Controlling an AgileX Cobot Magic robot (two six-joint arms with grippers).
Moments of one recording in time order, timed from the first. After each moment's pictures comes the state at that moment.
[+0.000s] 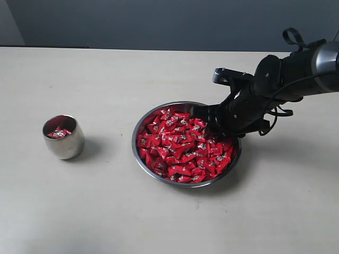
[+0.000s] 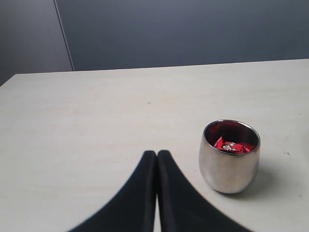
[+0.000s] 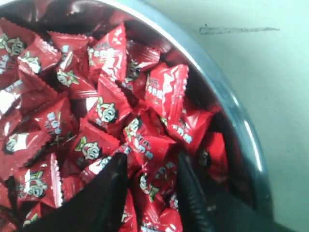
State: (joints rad) left arm 0.12 0.00 0.00 0.05 0.29 -0.02; right arm 0.54 1.92 -1.02 0.43 0.38 0.04
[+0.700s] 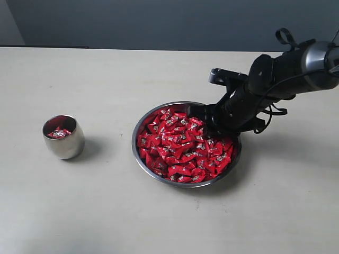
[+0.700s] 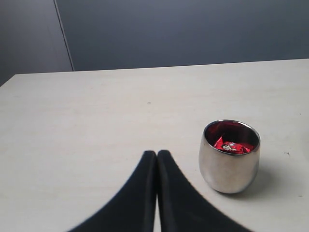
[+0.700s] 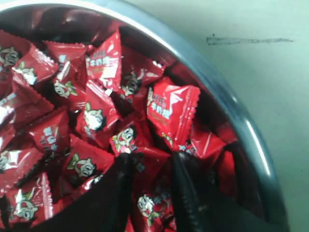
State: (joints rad) left arm 0.12 0.00 0.00 0.05 0.29 -0.02; right arm 0.54 1.97 -1.07 0.43 0.40 0.03
